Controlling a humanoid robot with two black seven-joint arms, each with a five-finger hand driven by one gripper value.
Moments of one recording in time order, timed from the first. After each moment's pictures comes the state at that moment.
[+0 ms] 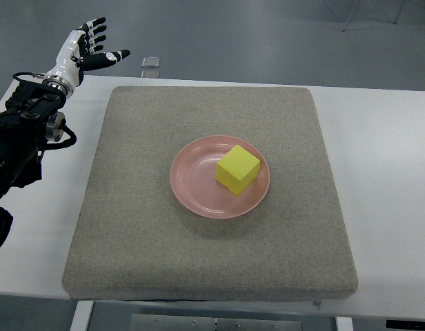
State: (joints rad) left arm -1.09 0.14 -0.17 -0.07 0.10 -0.10 -0.46; right arm 0.03 0.00 -0.02 0.15 0.06 -0.04 0.14
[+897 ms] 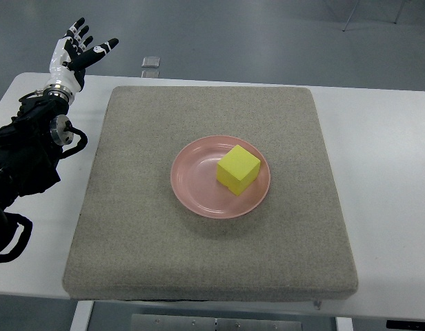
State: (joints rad) left arm -1.05 0.11 -0.39 -0.07 -0.07 -0.12 -0.46; right arm 0.03 0.00 -0.02 0.15 0.06 -0.04 0.14
